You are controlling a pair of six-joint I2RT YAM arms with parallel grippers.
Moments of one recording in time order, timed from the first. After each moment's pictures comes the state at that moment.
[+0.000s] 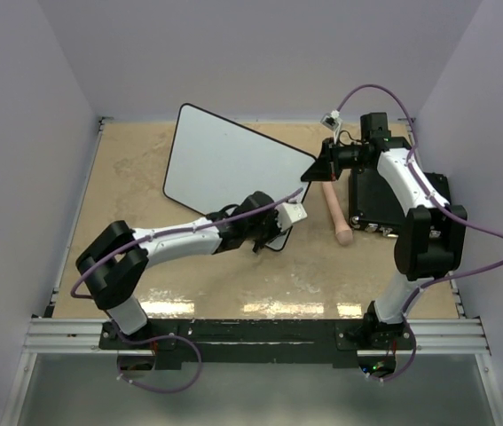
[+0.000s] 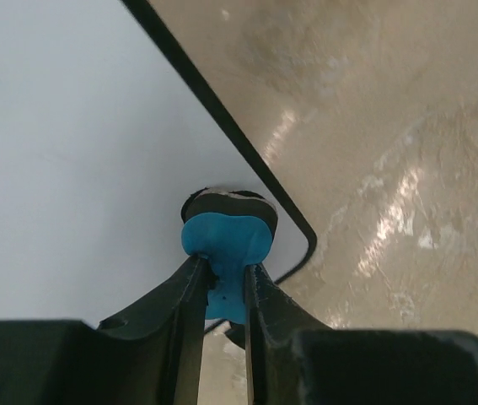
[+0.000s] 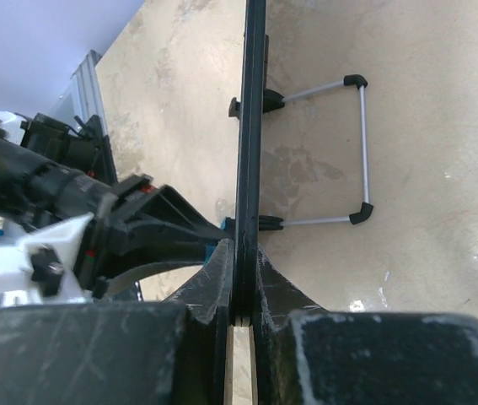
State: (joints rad) left arm -0.93 1.66 1.01 -0.03 0.01 0.27; right arm 0.07 1.76 1.50 -0.73 -1.14 -0.29
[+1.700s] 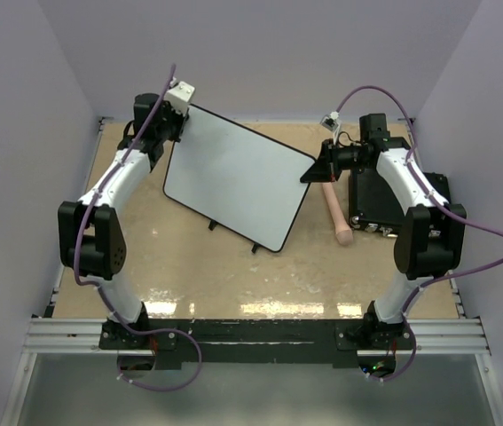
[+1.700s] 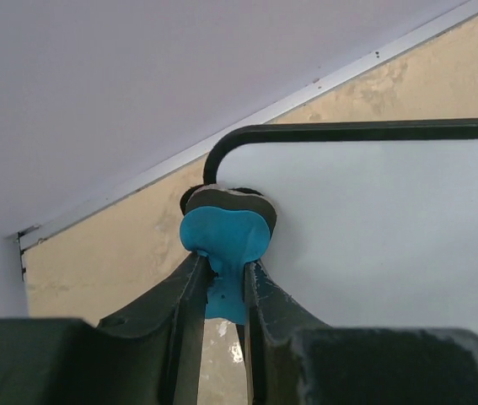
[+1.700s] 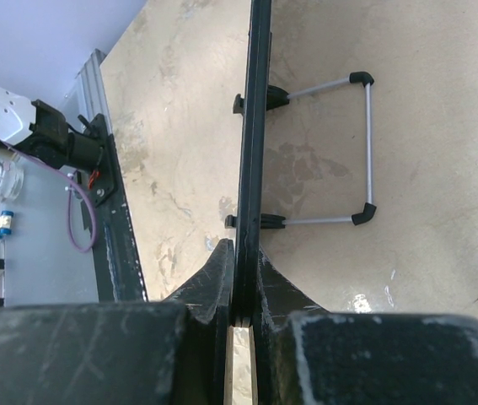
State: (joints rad) left arm -0.14 1.78 1.51 -0.07 0.09 0.34; right arm 0.07 1.76 1.50 -0.74 -1.14 -0.29
